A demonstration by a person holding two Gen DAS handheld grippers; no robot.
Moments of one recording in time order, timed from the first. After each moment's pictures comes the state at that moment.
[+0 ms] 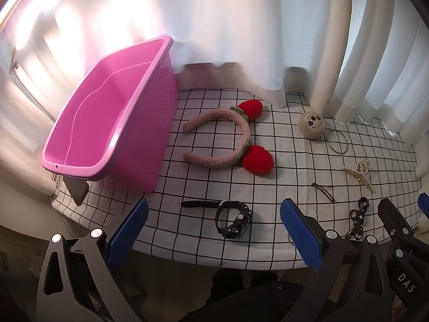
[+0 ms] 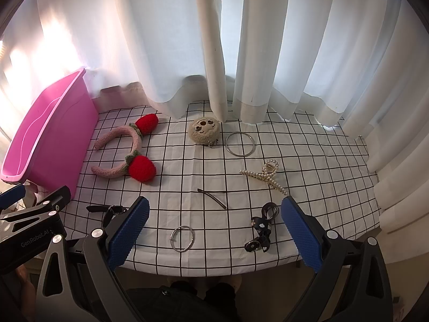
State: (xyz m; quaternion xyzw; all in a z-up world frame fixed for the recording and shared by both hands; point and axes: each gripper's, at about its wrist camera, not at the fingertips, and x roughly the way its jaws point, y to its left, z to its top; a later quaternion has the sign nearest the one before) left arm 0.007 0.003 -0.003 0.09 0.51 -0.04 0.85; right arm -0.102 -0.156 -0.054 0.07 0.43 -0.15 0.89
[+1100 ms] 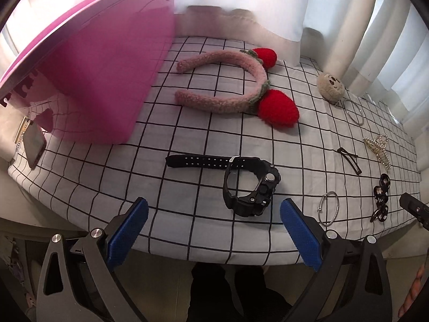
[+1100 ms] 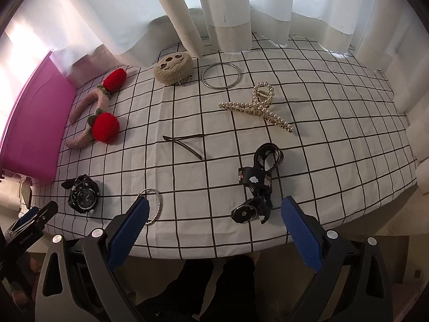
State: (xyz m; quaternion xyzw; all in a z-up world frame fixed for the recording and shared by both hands) left arm -0.005 0.049 -0.129 0.02 0.55 -0.08 0.83; right arm -0.115 -0.229 -0.175 0.16 0.50 -0.13 0.84
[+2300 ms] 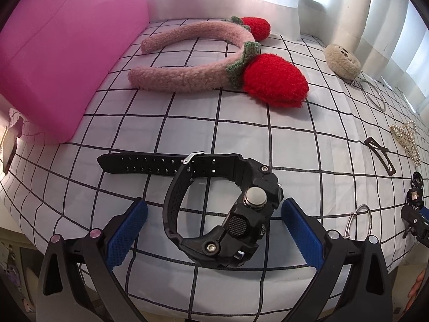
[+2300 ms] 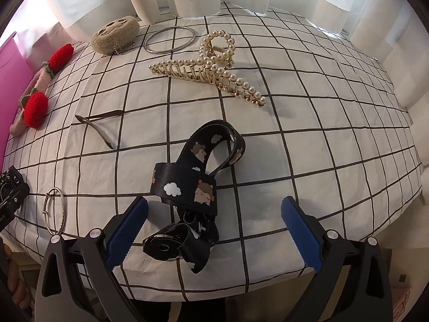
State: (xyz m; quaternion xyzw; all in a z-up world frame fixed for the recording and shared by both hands) left arm 0.017 0.004 -0.211 0.05 0.53 -0.07 0.85; right arm -0.096 -0.277 -0.265 0.11 0.51 -0.18 0.84
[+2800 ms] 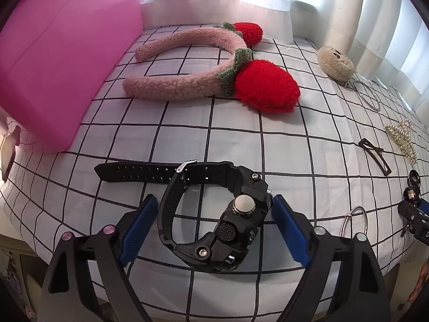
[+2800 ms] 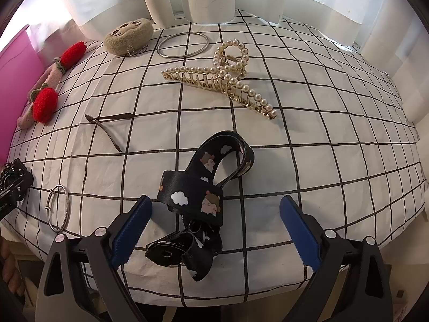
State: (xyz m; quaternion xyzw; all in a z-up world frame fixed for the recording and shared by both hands) left arm 0.018 0.000 -0.204 0.05 0.52 -0.08 0.85; right arm -0.096 -0.277 -0.264 0.09 0.50 -0.15 0.85
